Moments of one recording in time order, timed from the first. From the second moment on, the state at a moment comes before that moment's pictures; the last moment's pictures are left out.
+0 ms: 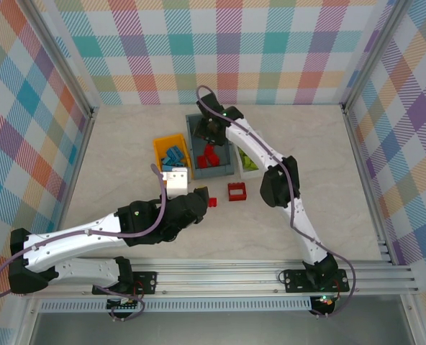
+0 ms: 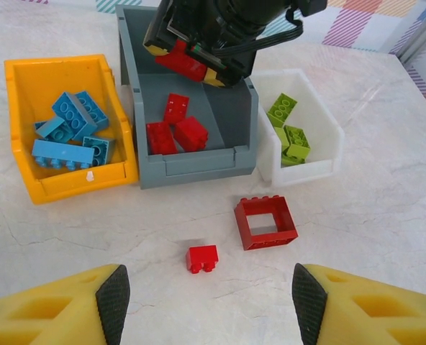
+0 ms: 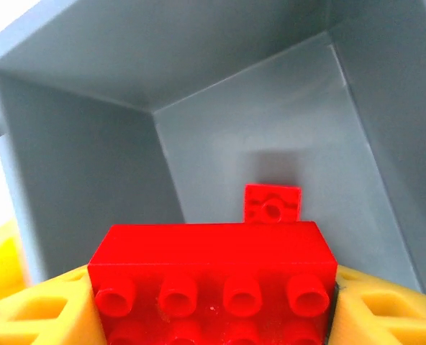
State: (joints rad) left arm -1.25 1.10 1.07 -0.78 -0.81 -0.91; right arm 0.62 2.55 2.57 -1.02 0.06 0.84
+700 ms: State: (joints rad) left arm -1.06 1.35 1.03 -0.73 -0.49 -0.95; right arm 0.66 2.30 2.41 -0.99 0.02 0.84
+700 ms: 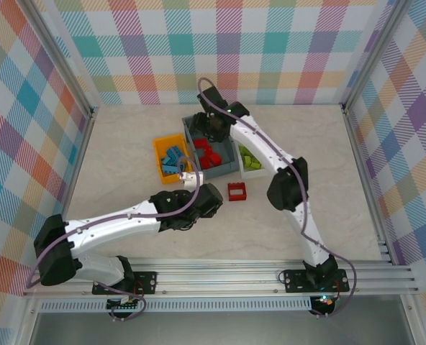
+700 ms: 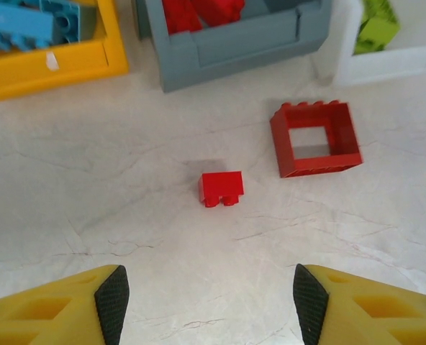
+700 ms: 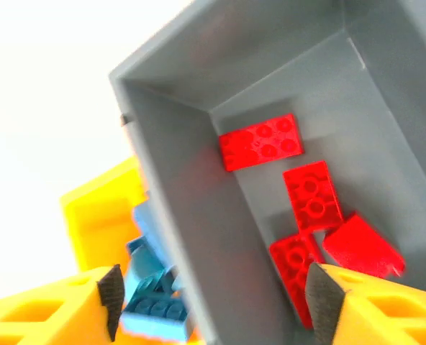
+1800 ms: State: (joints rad) left arm -0.89 1.85 1.24 -0.62 -0.25 -0.78; right arm 0.66 1.04 0.91 -0.73 0.12 0.78
